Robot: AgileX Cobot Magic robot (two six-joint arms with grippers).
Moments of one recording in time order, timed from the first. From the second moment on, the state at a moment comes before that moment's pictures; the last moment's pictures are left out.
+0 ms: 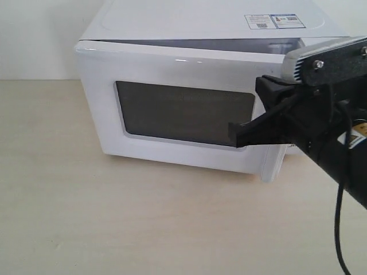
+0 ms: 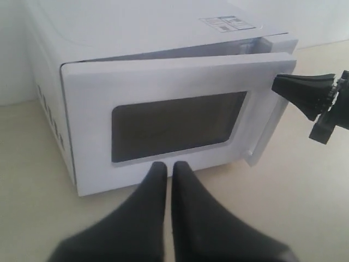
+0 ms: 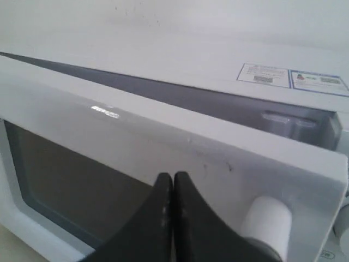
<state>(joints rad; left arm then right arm) -0.25 0.54 -0.65 -0.61 0.63 0.50 0.79 1.29 -0.43 0.63 -0.79 -0.50</state>
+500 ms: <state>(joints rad) -0.25 0.24 -0.50 -0.37 0.68 0.24 0.79 1.48 -0.47 0.68 -0.92 -0.46</state>
